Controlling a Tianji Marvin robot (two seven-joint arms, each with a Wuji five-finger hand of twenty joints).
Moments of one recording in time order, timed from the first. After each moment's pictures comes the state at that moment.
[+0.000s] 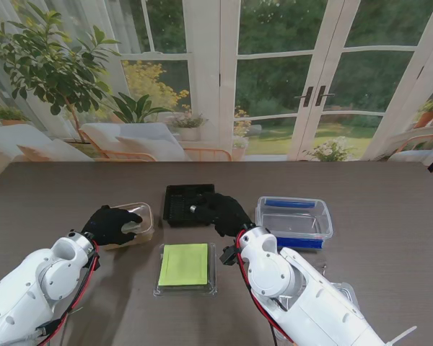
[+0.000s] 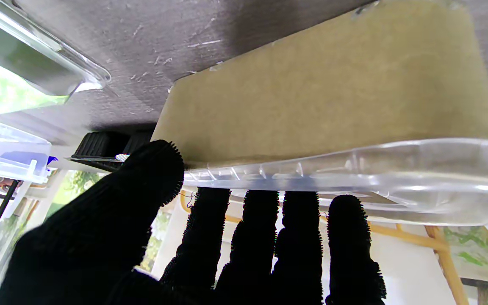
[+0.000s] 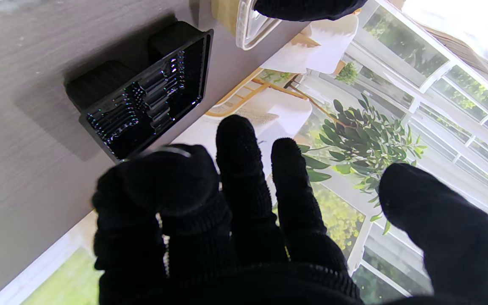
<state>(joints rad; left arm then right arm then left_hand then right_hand) 1.39 -1.03 -1.26 -1.20 0.91 -0.31 0.11 -1.29 -1.24 0.84 -1.49 -0.25 0.04 -0.20 0.72 -0.53 0.74 -0.08 0.70 0.12 0.29 0.28 0.77 0.21 0.24 0.60 0.59 0.21 0.47 0.64 0.20 0.23 0.92 0.64 0.18 -0.33 0.99 -0.02 0.66 0.11 0.69 0.25 1.05 0.18 0.81 0.69 1.29 0.25 1.21 0.71 0.61 0.45 1.58 0.65</state>
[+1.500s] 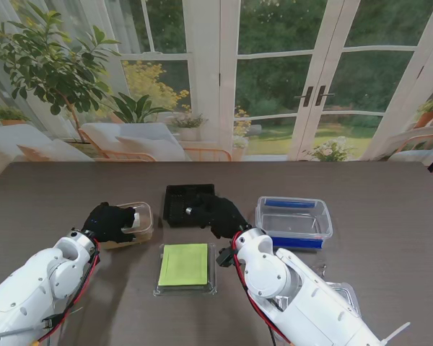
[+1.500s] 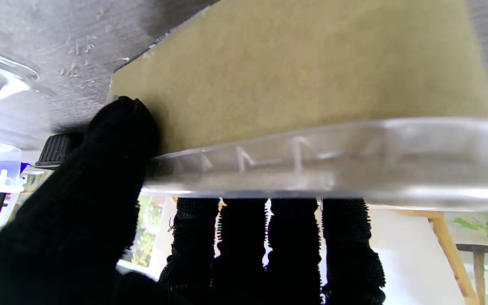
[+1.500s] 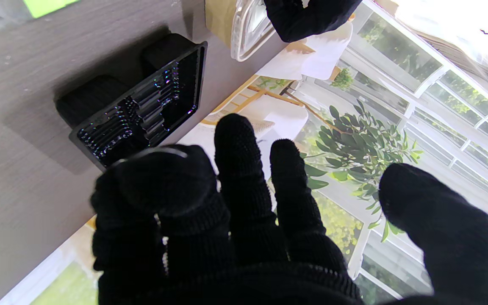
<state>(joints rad) 1.29 -1.04 -1.16 -1.01 1.00 -0.31 0.33 -1.28 -1.25 0.81 -1.46 -0.23 0.03 -0.21 0.74 -0.71 0.59 -0.20 0.62 0.04 1.28 0.46 1.04 0.09 0.58 1.45 0.78 0.17 0.96 1.04 0.34 0.22 1.22 0.77 0.18 -0.33 0.99 -0.02 0.65 0.12 0.69 0.25 1.07 0.18 0.81 0.69 1.29 0.26 1.21 0.71 0.61 0.46 1.57 0.67</state>
